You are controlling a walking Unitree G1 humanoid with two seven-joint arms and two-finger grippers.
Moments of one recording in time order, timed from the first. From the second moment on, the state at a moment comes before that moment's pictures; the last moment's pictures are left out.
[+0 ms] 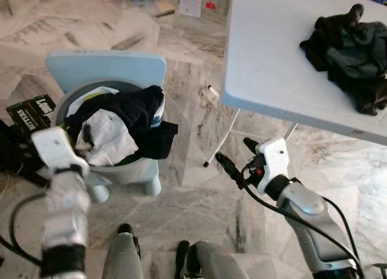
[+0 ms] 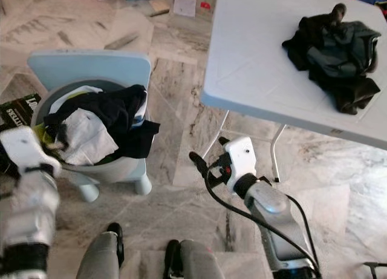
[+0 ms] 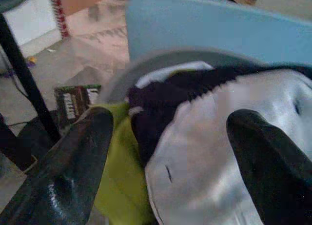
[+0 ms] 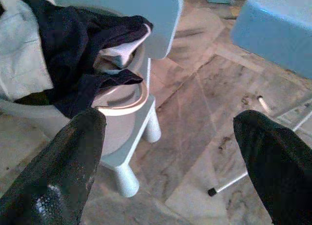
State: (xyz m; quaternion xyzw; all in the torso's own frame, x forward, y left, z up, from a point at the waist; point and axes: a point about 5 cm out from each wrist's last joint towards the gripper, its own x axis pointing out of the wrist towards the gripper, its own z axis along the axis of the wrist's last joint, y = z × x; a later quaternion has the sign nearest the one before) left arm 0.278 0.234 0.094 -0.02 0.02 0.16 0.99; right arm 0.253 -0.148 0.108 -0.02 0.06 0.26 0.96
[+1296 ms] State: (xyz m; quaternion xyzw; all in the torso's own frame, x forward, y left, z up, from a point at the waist) left arm 0.252 0.201 0.096 0.12 0.02 0.03 0.99; right arm 0.272 -0.168 0.097 0.03 0.02 0.07 1.00
